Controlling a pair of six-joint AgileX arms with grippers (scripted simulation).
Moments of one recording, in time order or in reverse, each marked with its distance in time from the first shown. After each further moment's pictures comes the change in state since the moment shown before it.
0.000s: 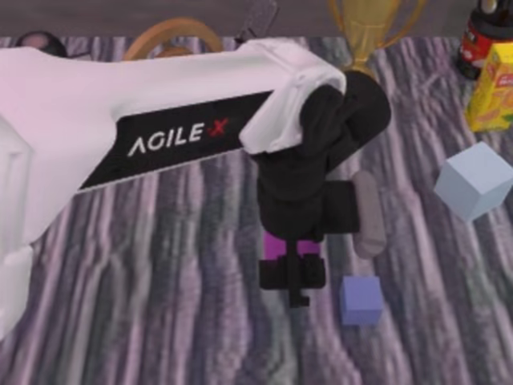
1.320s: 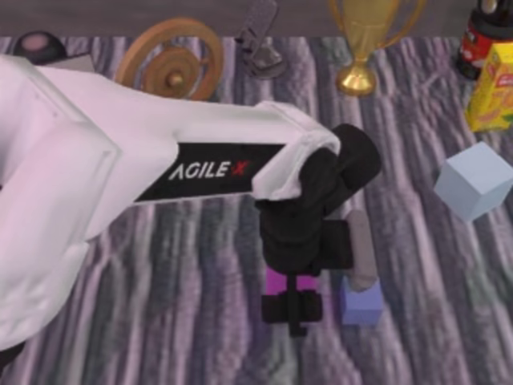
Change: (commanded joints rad) left arm -0.006 0.087 -0.133 0.219 0.001 -0.002; right arm 0.000 0.000 0.000 0.000 0.000 0.000
